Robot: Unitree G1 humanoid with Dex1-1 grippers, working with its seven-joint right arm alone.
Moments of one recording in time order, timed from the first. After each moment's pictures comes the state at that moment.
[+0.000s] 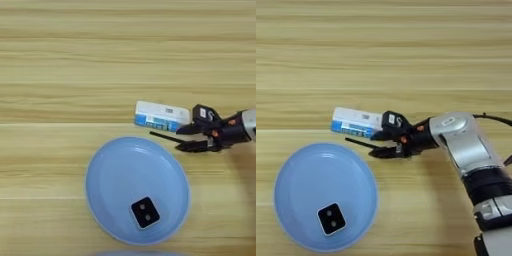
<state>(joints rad) -0.39 -0.67 0.19 0.31 0.00 0.18 1.33</state>
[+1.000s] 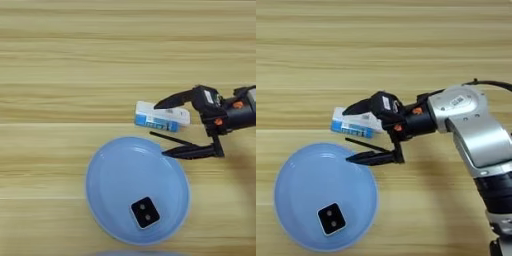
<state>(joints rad) -0.35 -0.74 0.12 -0.24 0.28 0.39 1.45</state>
